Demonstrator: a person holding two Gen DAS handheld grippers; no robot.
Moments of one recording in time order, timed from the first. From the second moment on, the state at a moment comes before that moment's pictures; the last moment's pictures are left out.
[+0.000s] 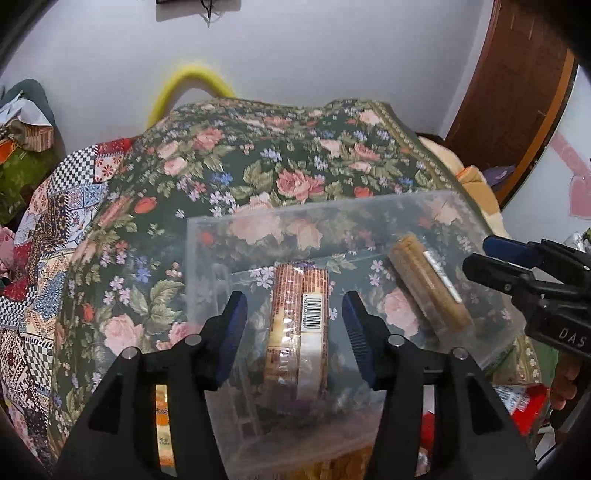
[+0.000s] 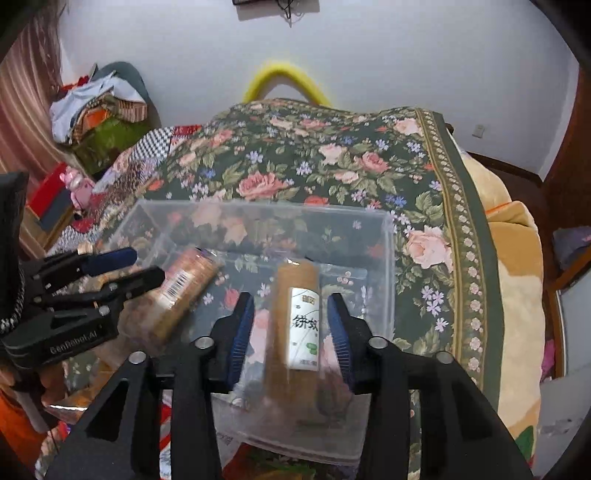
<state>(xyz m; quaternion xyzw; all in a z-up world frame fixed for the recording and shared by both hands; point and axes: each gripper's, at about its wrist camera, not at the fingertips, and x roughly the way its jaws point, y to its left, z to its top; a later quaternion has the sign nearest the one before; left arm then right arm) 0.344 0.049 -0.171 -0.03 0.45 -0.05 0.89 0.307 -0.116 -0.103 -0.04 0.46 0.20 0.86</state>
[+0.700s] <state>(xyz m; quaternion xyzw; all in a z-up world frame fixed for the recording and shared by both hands) 0.256 0.157 -0.164 -0.06 0.46 0.04 0.89 0.231 -0.166 -0.072 -0.02 0.41 0.18 0.89</state>
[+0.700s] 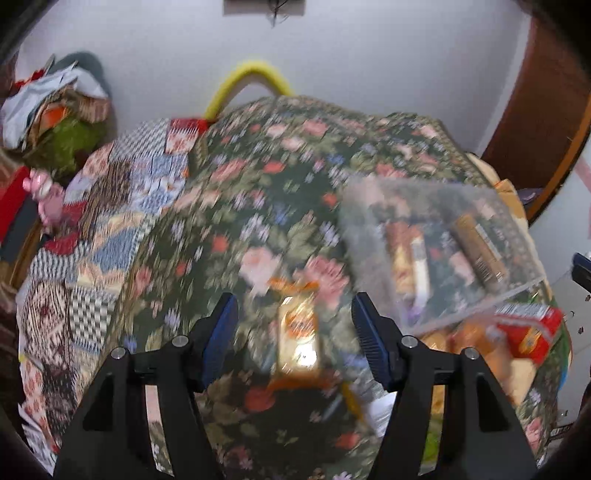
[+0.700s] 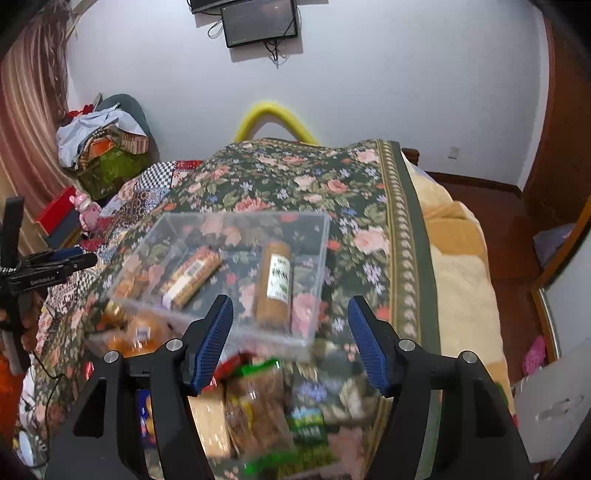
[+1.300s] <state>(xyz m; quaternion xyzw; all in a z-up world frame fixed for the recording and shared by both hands) 0.270 0.150 -0.245 -0.07 0.52 0.02 0.85 0.210 -0.160 -0.138 -0.02 0.49 0.18 0.85</state>
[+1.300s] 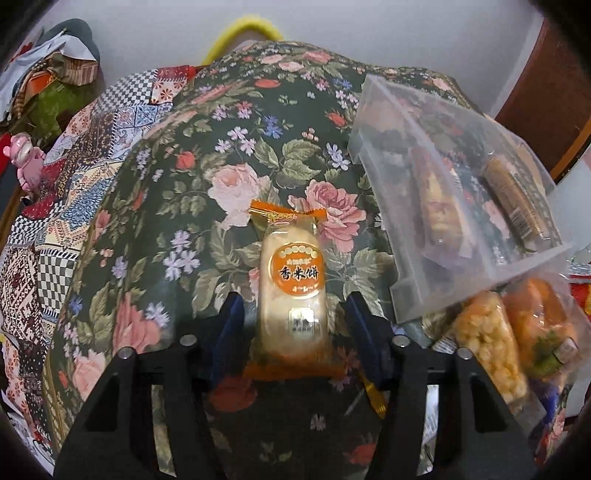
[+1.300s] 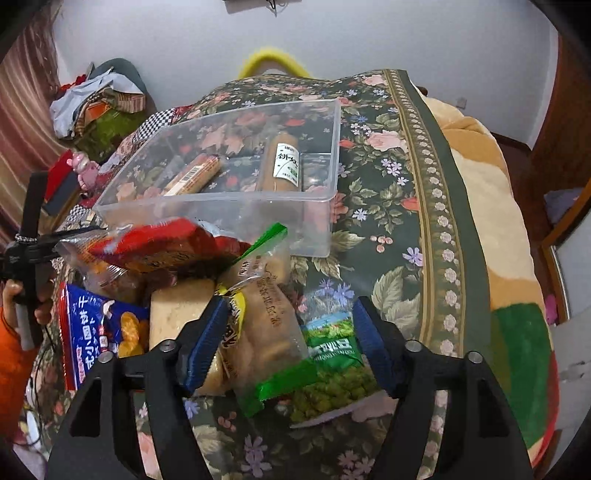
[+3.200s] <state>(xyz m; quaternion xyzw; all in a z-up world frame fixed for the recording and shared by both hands) 0.218 0.061 -0.096 -0.05 0.36 -0.06 0.93 0.212 -0.165 -0.037 0.00 0.34 0.19 0.92</state>
